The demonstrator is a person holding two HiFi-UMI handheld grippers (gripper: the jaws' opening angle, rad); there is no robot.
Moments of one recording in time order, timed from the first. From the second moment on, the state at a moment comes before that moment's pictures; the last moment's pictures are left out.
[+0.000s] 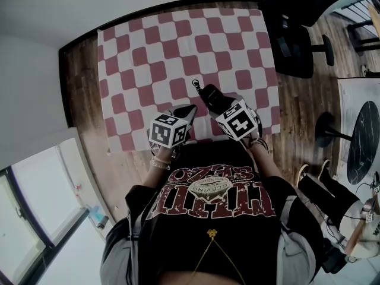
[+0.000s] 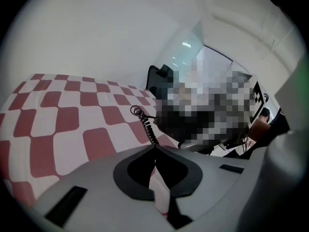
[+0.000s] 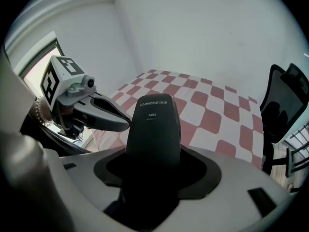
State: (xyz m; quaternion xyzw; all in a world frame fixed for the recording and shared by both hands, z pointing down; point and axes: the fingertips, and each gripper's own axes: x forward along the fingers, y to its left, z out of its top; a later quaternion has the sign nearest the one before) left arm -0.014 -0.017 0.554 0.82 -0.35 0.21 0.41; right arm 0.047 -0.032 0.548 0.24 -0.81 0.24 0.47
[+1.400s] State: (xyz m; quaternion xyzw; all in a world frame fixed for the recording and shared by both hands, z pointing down) left arm 0.003 -0.002 0.581 0.80 -0.33 0.23 0.44; right arm 0.034 -0.011 0.447 0.16 -0.83 0.19 0.49
